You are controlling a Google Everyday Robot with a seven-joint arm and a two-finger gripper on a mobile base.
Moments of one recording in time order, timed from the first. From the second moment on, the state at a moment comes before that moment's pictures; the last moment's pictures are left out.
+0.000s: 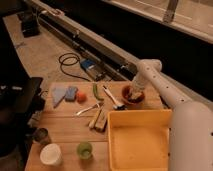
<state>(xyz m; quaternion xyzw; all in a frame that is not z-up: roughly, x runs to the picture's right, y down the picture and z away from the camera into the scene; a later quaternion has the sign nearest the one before) 0.196 0.042 0.931 -0.30 -0.12 -0.03 0.95</state>
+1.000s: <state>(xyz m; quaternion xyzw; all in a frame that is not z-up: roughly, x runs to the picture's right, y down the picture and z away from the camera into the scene) 0.165 -0.062 0.811 -0.15 -0.13 -0.06 0.98</state>
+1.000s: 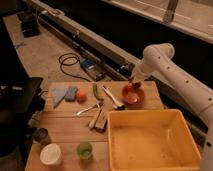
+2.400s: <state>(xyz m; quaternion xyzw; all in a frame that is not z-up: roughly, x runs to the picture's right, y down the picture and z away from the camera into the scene) 0.058 -0.063 0.760 -0.09 -0.21 -0.16 0.96</state>
